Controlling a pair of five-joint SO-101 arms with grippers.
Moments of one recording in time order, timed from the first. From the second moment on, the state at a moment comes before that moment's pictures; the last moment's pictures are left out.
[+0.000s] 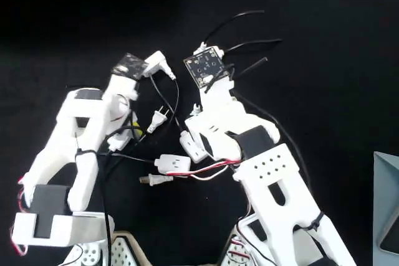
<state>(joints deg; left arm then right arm) -3.6 -8.2 36.8 53.7 -26.8 -25.3 -41.2 45.9 57.5 3.7</state>
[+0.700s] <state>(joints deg) -25.2 -36.5 45.6 59.6 -12.4 -37.3 -32.5 49.0 38.4 3.7</state>
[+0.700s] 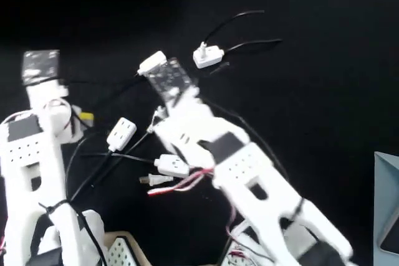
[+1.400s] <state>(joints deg) -34.2 -39.9 63.9 43.6 -0.9 -42.7 8.6 18.7 38.2 9.1</state>
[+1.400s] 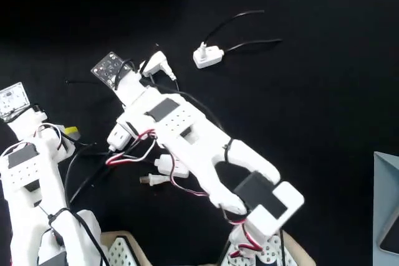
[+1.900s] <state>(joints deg) -34.2 -39.9 63.9 43.6 -0.9 -45.8 10.4 16.7 37.1 9.1</state>
